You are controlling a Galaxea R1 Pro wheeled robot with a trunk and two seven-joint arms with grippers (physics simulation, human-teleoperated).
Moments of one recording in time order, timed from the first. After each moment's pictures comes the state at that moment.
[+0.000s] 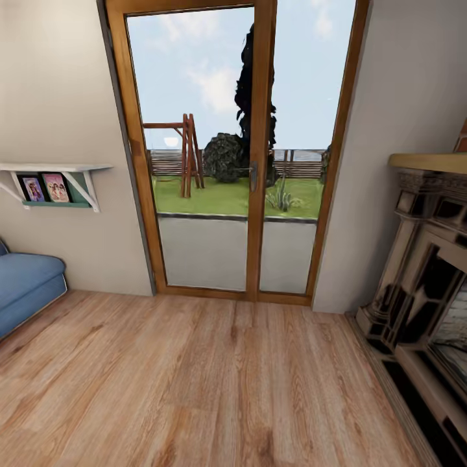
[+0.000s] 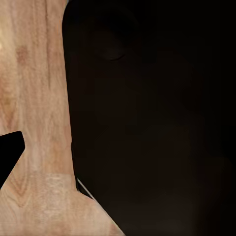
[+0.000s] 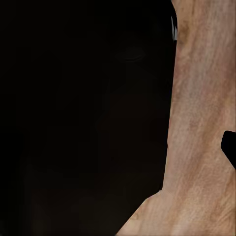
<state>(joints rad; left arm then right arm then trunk) 0.00 0.00 0.00 0.00 0.00 0.00 0.00 0.00 0.00 0.00 0.00 0.00 0.00 0.00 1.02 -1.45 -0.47</state>
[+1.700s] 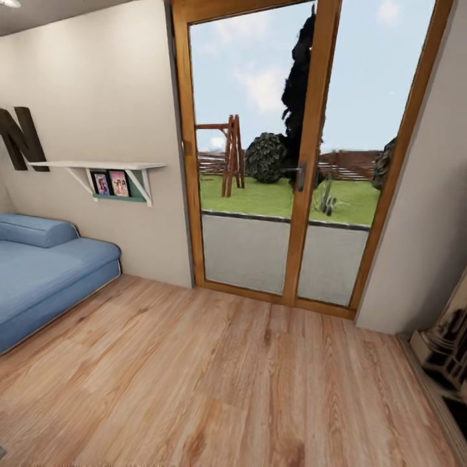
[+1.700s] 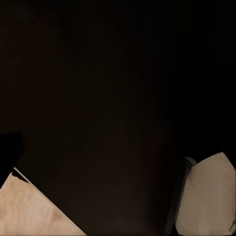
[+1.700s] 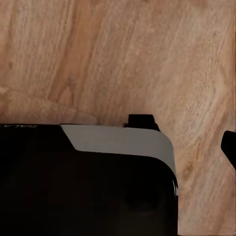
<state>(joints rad) 0.05 -0.09 0.00 0.00 0.00 -0.03 -0.01 -0.06 0.02 0.00 -0.21 0.00 -0.04 0.00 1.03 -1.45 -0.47</state>
